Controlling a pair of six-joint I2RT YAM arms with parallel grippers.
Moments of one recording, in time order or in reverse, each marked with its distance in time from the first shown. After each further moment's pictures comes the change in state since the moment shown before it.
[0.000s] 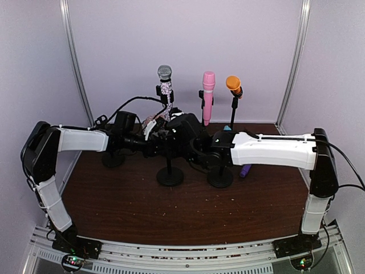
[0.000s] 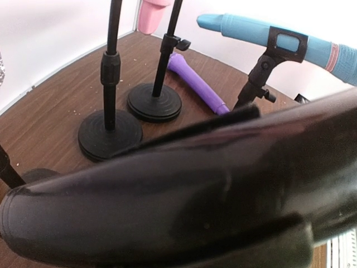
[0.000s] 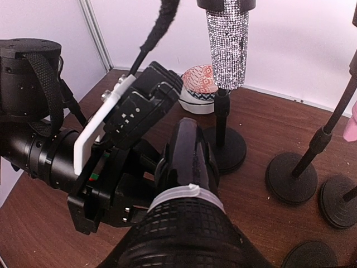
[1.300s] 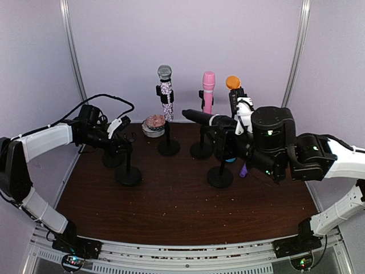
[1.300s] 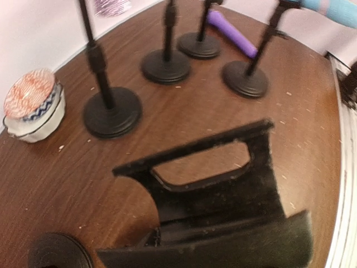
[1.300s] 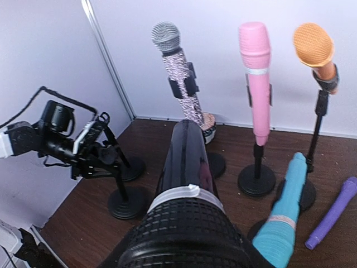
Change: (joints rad) left arm 0.277 -0.321 -0.049 -0.594 -0.054 0.426; right arm 0.220 -0.649 -0.336 -0.080 0.230 0.028
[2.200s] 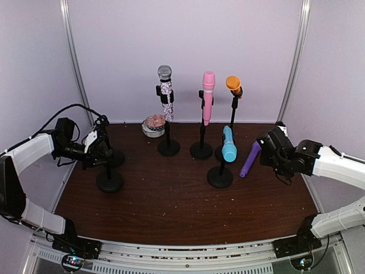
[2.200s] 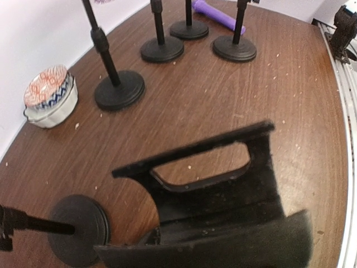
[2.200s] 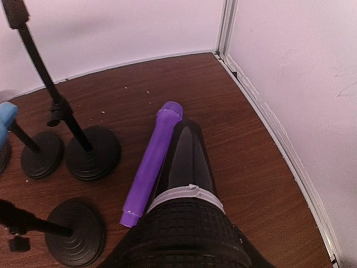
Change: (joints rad) left arm 0.264 -0.176 -0.152 -0.220 0.157 0.483; right arm -0.554 -0.113 -0.375 -0.333 0.080 0.261
